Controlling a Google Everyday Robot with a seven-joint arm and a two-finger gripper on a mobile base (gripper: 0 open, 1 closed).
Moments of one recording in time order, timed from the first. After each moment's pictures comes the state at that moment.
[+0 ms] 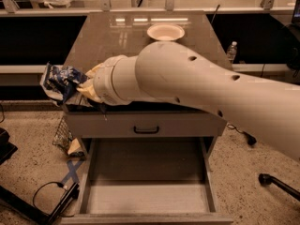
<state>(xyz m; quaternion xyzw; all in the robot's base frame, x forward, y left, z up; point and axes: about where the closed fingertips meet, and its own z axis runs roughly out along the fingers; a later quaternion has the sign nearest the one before) 0.508 0.149 0.911 -0.54 0.66 0.16 0.50</state>
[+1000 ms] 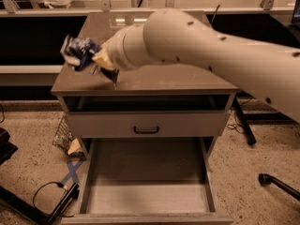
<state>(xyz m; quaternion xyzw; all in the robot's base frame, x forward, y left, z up) 0.605 0.124 0.926 -0.51 0.68 0.14 0.50</state>
